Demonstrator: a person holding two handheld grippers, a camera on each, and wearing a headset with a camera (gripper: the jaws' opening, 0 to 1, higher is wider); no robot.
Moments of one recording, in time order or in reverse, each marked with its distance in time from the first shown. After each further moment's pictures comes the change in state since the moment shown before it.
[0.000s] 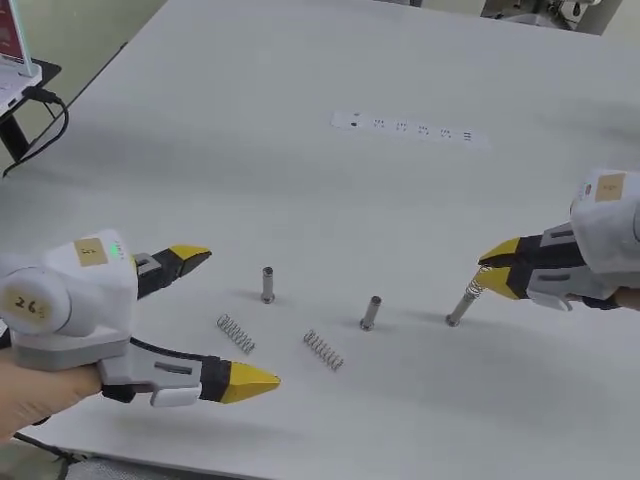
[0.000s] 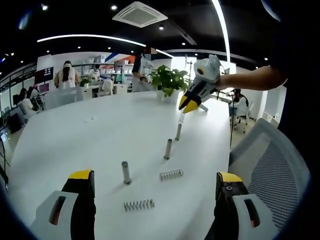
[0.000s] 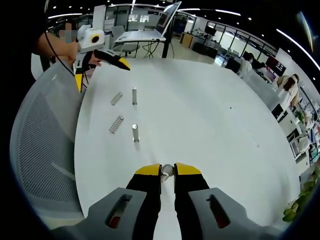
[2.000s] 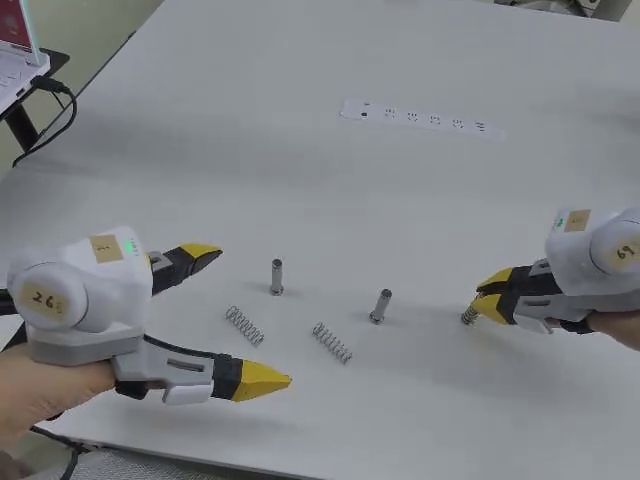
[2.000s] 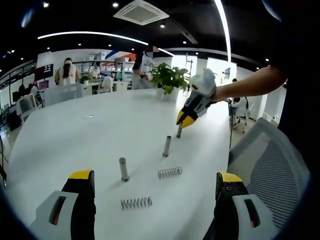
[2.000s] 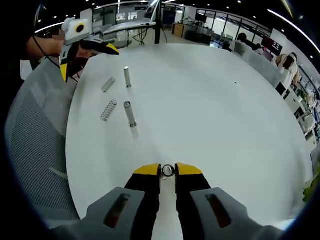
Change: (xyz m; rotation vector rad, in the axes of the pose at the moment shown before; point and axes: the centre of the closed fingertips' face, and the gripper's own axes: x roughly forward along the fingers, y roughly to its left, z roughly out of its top) left arm 0.003 0.001 -0.009 -0.016 0.016 -0.009; right arm 0.043 0.011 -0.045 0.126 0.064 0.023
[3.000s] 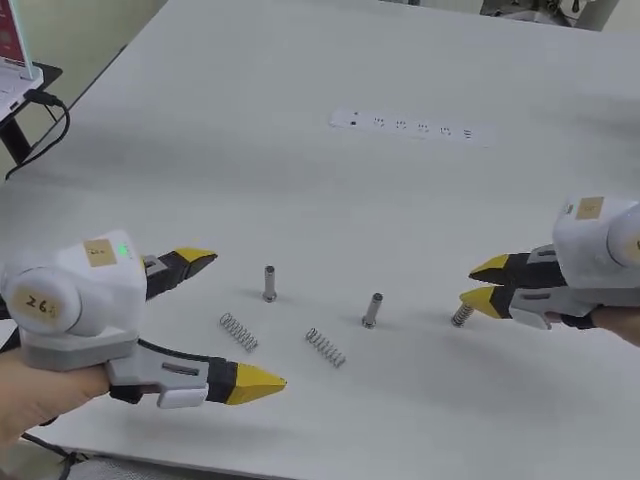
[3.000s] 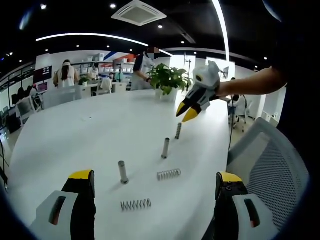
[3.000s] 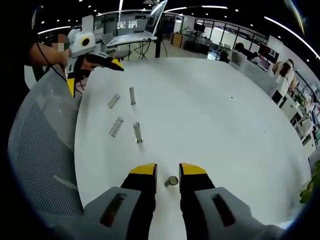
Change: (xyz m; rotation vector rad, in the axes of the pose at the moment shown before) left arm -0.002 -0.007 0.008 0.017 -0.001 -0.005; right arm -0.029 0.009 0.032 -0.006 -0.101 -0.025
